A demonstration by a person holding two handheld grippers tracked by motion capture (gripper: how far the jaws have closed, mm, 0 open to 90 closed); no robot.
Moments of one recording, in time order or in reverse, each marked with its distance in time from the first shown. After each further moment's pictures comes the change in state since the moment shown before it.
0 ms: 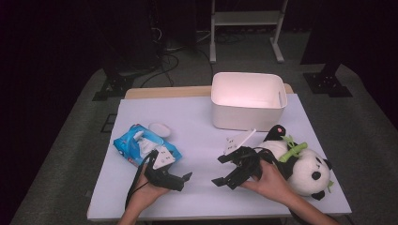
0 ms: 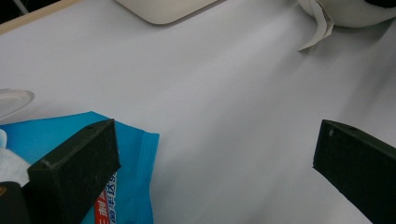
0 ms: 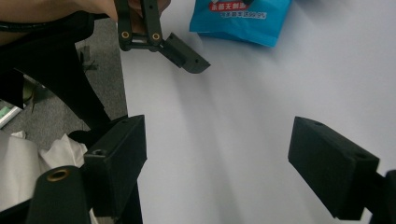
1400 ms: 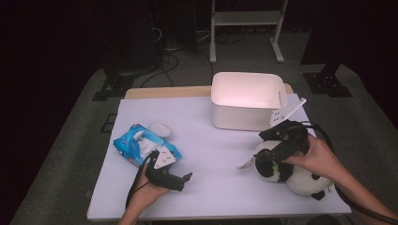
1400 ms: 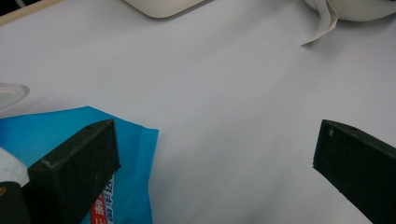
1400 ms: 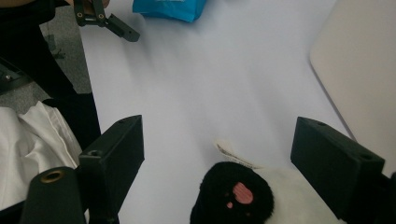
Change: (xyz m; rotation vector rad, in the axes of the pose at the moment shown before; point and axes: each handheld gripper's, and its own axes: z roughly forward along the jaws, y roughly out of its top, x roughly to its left) left arm 0.001 -0.002 0.003 0.017 0.001 -0.001; right arm -0.049 -0.018 -0.112 0.050 -0.118 0.030
